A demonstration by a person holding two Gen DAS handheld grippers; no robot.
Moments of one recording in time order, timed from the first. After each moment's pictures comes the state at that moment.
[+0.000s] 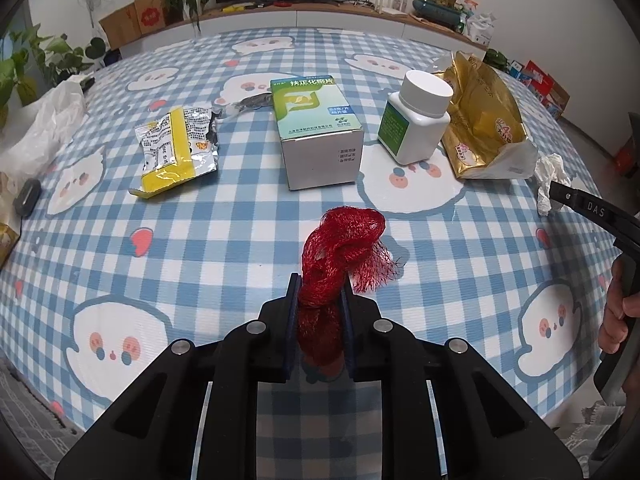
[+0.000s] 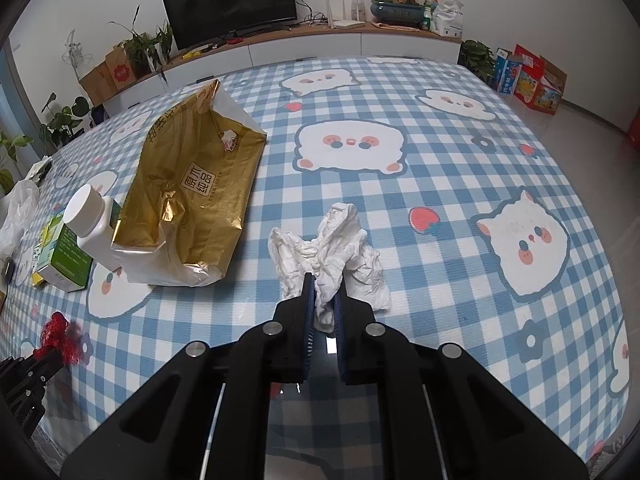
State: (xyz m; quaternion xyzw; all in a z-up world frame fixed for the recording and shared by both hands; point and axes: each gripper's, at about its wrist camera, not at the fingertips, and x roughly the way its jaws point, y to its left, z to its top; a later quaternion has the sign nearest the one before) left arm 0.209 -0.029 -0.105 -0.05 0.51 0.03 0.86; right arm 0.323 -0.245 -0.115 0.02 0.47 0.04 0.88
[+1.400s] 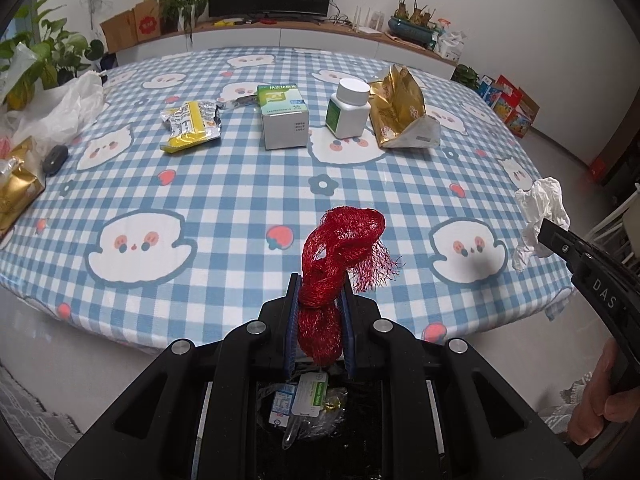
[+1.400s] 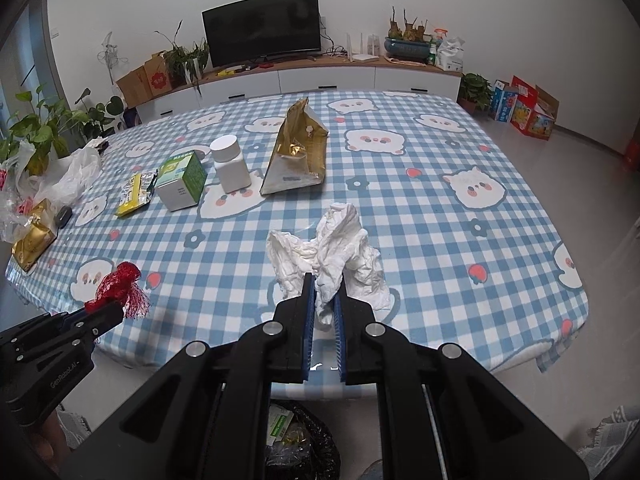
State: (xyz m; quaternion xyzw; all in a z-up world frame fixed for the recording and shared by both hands) left arm 0.097 -0.058 -0.062 -0.08 0.48 0.00 0.88; right arm 0.140 -0.213 -0.047 0.00 0.42 0.06 0.91
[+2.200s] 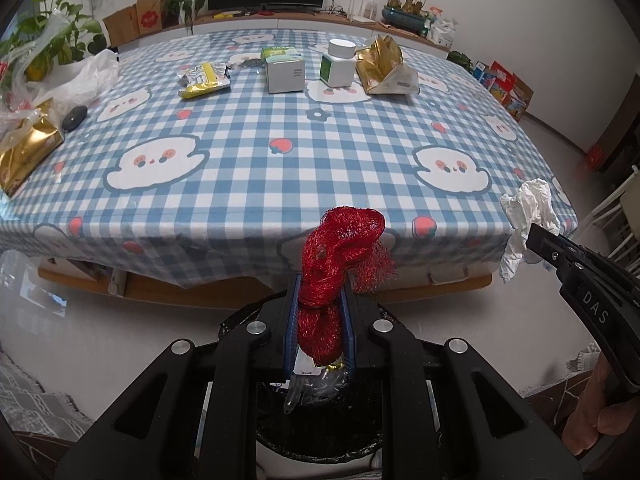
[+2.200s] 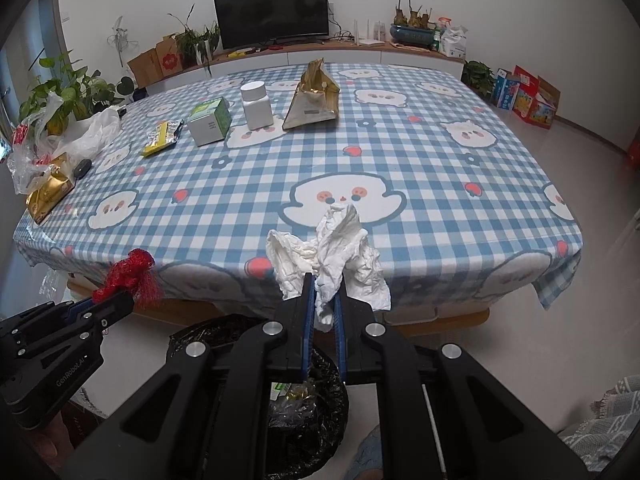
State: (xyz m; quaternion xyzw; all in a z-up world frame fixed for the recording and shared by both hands) left arm 0.008 -0.072 -0.082 -0.07 0.48 0.00 0.87; right arm 0.048 -0.210 -0.074 -0.01 0.44 0.06 0.90
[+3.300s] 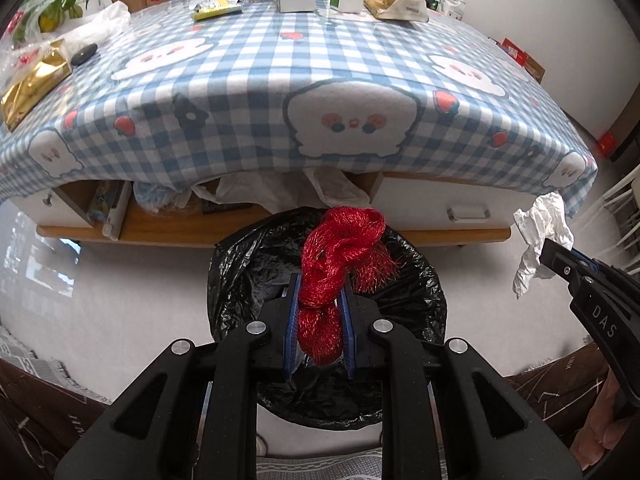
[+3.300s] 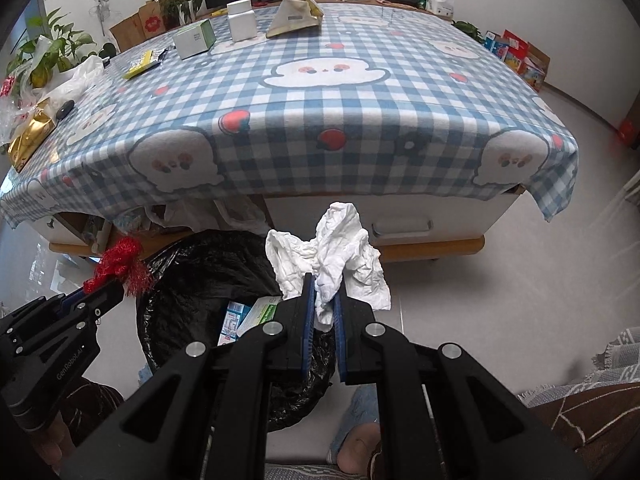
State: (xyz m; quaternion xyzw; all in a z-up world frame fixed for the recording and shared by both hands) left arm -0.049 -0.082 -0.160 -0.07 0.52 0.01 0.85; right arm -0.012 -0.217 -0.151 -0.02 0.50 0.03 0.87
